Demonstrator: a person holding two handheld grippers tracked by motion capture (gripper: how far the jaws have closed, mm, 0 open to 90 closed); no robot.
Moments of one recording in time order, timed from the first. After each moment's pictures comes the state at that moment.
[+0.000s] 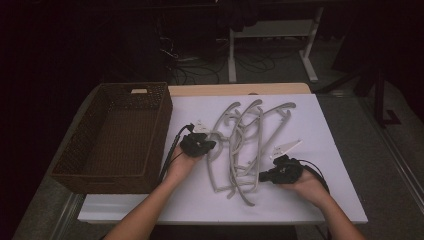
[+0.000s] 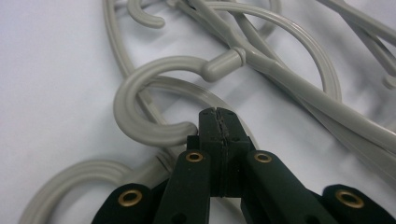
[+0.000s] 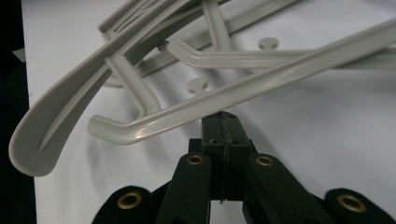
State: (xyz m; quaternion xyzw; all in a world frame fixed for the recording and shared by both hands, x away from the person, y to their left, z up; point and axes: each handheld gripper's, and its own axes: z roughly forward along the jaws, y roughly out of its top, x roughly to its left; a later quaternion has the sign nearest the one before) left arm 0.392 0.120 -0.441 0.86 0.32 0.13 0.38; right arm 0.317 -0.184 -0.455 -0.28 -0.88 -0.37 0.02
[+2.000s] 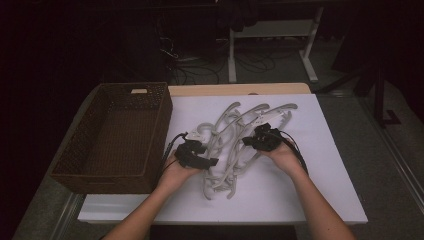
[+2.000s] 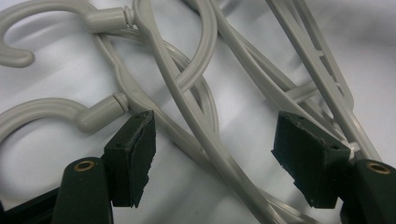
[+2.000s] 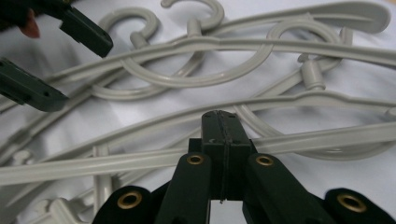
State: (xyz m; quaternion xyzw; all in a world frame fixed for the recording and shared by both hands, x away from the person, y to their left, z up) left arm 0.363 0.133 -0.444 0.86 0.34 0.06 0.38; right arm 0.393 -0.139 -0.428 -0.32 -0.86 -0.38 -0.11
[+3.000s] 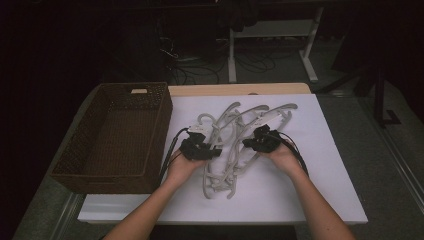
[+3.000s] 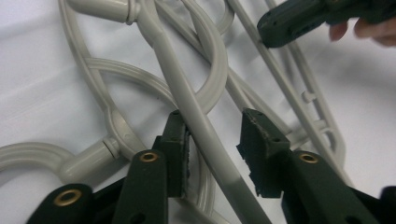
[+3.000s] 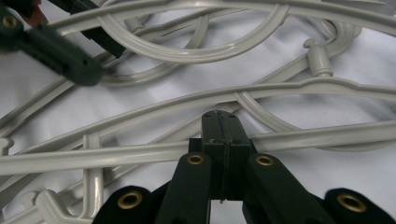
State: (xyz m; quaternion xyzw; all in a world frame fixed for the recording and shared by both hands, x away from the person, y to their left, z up) left arm 0.383 0.124 -0.442 0.84 0.35 0.03 0.42; right arm 0.394 -0.139 -0.435 -0.32 -0.86 -0.37 -0.10
